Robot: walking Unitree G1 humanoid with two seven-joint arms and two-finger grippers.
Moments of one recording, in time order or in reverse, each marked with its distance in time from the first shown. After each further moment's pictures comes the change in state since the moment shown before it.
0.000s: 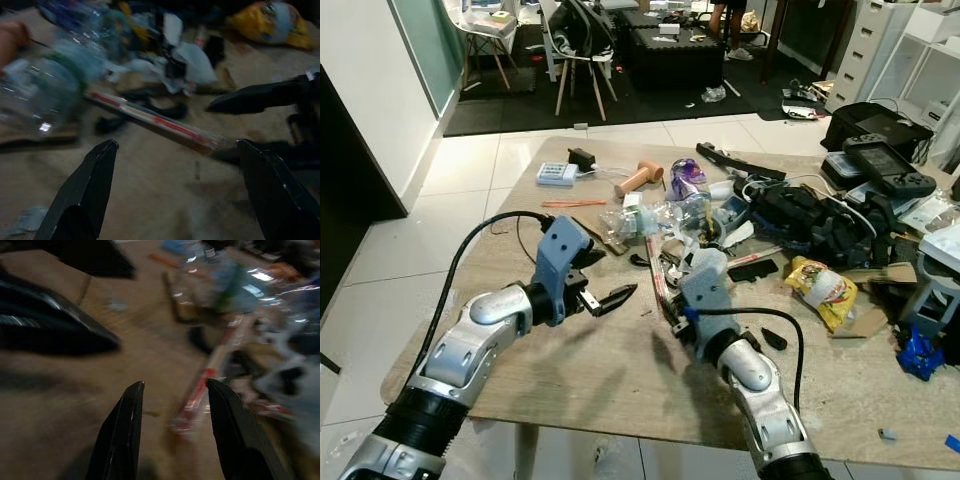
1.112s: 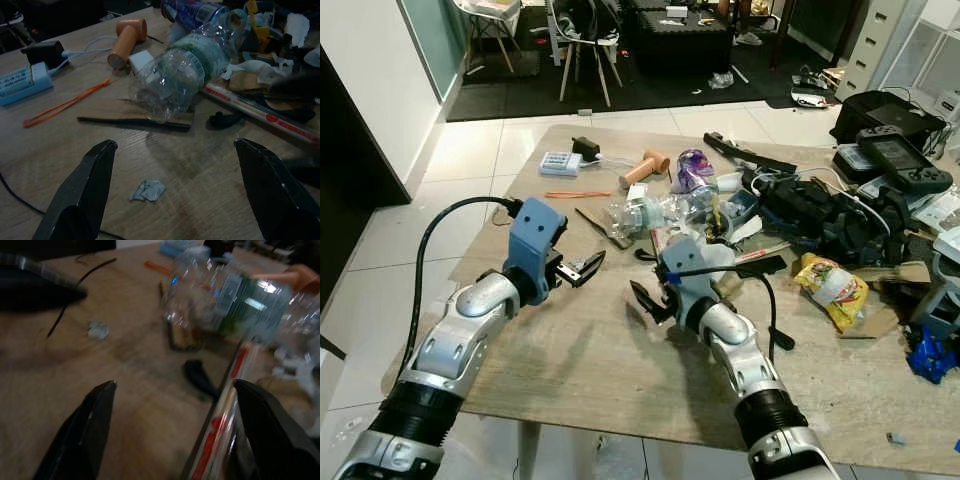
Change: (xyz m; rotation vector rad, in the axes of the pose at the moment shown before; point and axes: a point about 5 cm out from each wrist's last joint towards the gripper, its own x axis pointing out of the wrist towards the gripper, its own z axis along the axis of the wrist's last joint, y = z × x) left arm -0.017 0.039 0.008 0.058 -0.062 0.397; right arm 0.051 -0.022 0.015 0.016 -0.044 -0.031
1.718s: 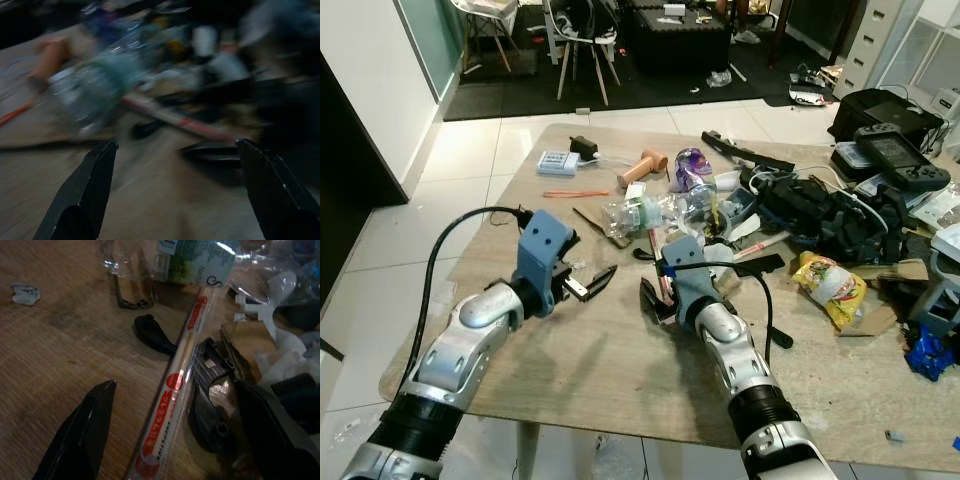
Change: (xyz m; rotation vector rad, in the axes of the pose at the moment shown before) left arm -0.005 -0.032 0.002 -0.004 -0.057 -0.275; right arm 0.001 -0.004 -0.021 0.060 0.185 -0.141
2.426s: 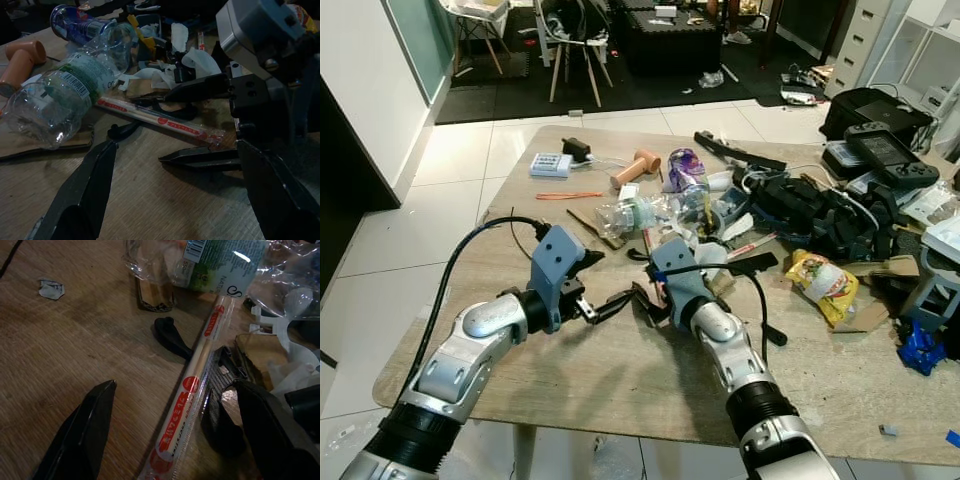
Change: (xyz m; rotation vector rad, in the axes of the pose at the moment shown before) left arm -0.002 -0.003 -0.003 0.028 0.018 -0.050; right arm -0.001 0.006 -0.022 -0.015 0.196 0.095
